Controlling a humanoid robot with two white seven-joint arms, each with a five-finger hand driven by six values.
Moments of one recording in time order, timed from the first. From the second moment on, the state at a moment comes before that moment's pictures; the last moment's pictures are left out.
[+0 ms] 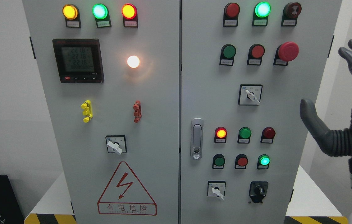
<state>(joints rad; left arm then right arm) 0.00 -0.09 0.00 0.00 0.00 -0.07 0.07 -0.56 -0.21 -0.14 -1.97 0.77 -0.18 -0.12</state>
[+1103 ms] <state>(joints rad) 0.00 -0.09 0.00 0.00 0.00 -0.07 0.07 -0.50 -0.10 -0.06 -1.95 0.77 0.00 -0.10</state>
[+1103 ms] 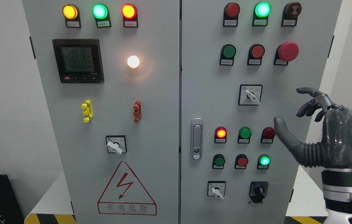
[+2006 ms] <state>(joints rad) 0.00 -0.09 0.00 0.00 0.00 -0.07 0.07 -0.55 -0.02 -0.01 -1.90 0.77 0.15 -0.11</state>
